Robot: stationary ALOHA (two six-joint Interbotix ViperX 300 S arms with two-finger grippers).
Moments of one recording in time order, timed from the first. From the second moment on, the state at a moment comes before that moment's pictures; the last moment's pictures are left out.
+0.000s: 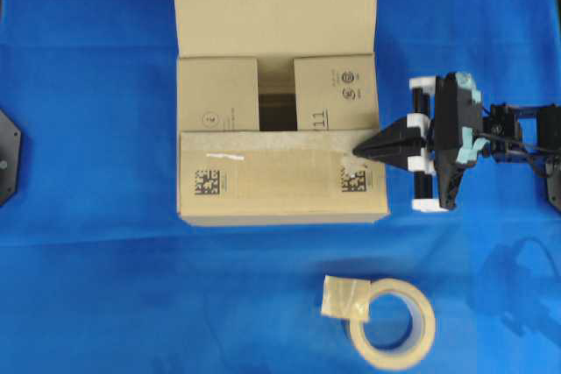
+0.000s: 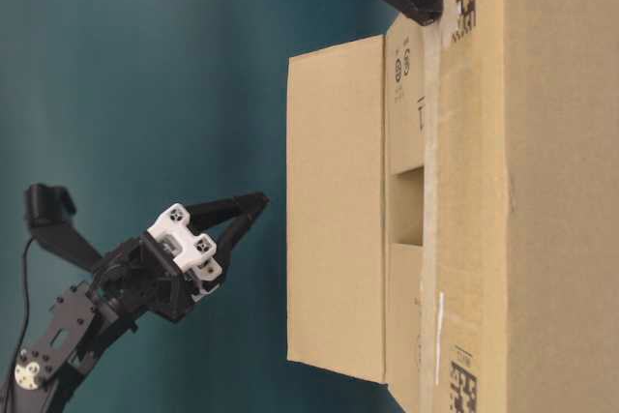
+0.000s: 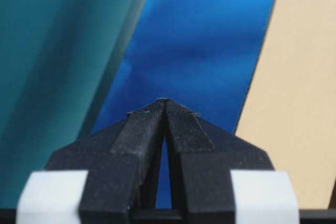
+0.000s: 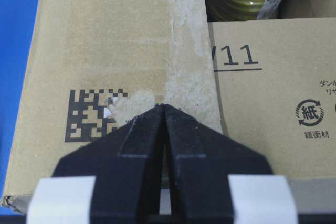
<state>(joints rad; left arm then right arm) 0.51 0.08 0.15 -0.04 0.53 0.21 0.01 -0.27 1.04 0.16 -0.29 0.01</state>
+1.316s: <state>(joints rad) 0.37 -0.01 0.19 -0.04 0.78 0.16 0.01 -0.27 1.04 0.16 -0.31 0.00</state>
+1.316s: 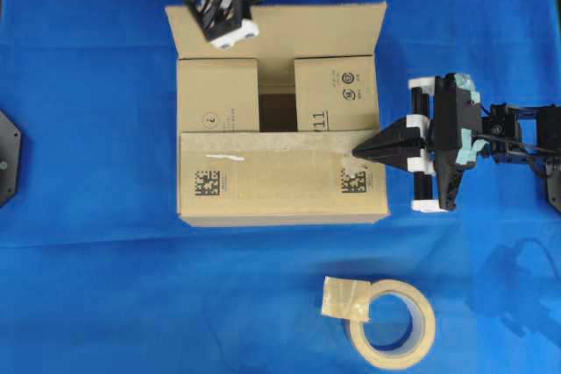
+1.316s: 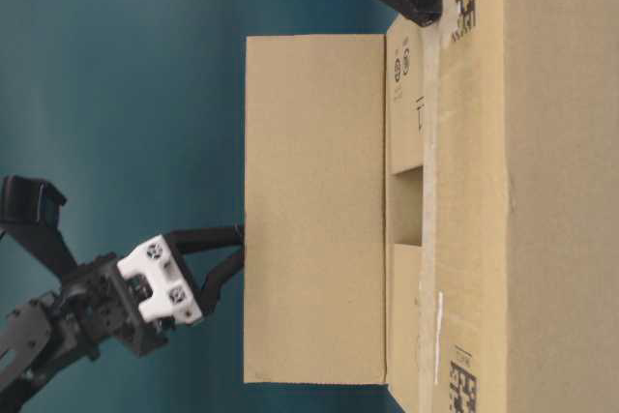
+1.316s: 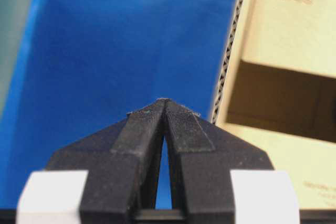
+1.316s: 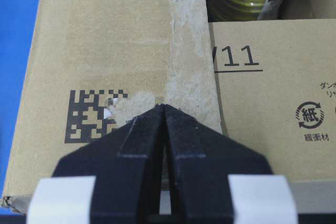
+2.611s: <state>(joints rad) 0.15 -0.19 0.75 -0.04 0.25 -0.19 -0.02 -0.27 1.04 0.16 -0.32 0.00</state>
